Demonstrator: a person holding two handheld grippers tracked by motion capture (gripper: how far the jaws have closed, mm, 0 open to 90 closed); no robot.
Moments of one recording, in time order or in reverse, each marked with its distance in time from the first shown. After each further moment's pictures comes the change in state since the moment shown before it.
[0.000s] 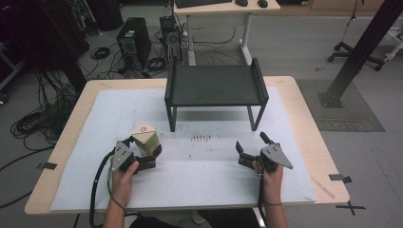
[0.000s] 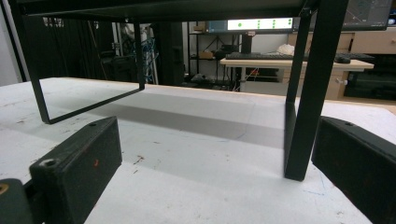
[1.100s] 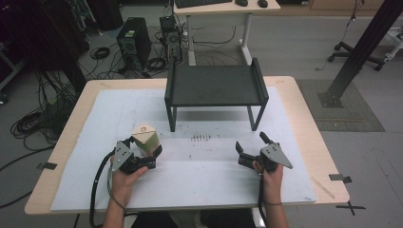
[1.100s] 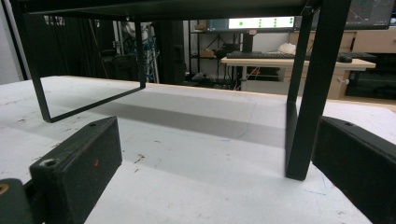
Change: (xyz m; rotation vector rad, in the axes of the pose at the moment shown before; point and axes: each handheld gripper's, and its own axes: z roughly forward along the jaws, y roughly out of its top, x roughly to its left) left arm 0.000 0.000 -0.001 -0.004 -0.013 0.006; right arm 0.000 0.000 0.000 0.009 0.007 -0.003
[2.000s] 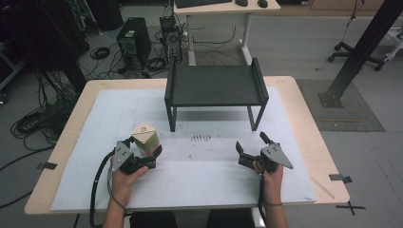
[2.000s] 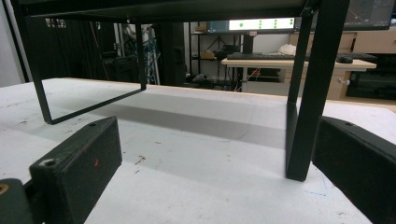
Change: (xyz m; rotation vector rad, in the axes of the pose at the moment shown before) left arm 0.000 0.000 0.000 0.002 0.002 -0.001; right arm 0.000 0.000 -0.001 -0.010 0.001 0.005
